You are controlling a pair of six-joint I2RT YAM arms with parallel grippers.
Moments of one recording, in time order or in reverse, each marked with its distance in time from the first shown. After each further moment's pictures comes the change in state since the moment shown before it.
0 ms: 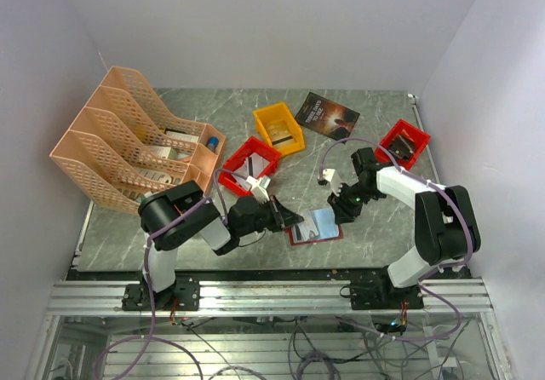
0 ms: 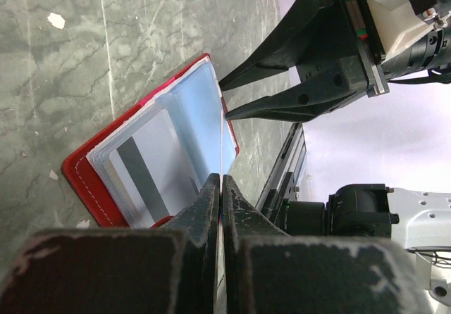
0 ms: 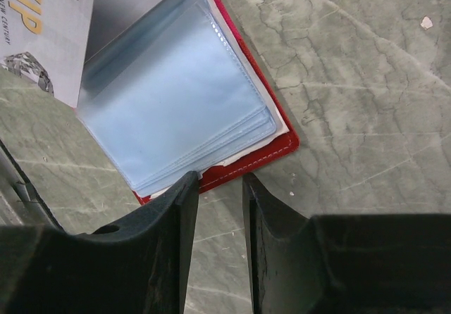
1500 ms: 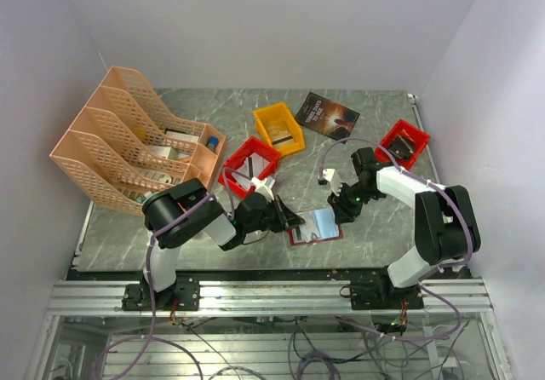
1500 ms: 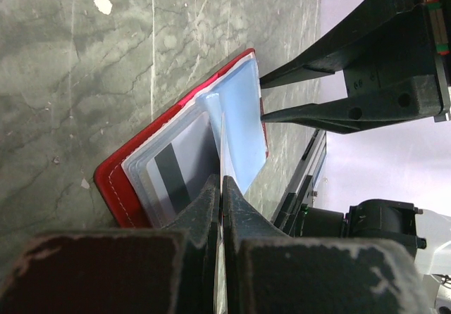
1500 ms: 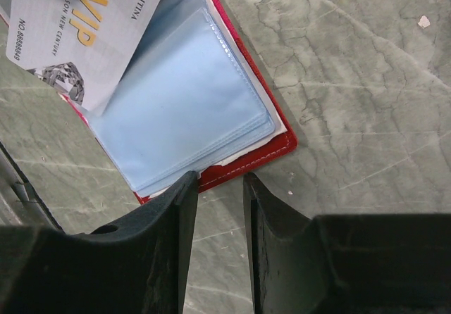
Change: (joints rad) left arm 0.002 0.034 0.075 -0.162 0.007 -0.026; right arm 0.000 0.000 0.002 0.000 0.003 0.002
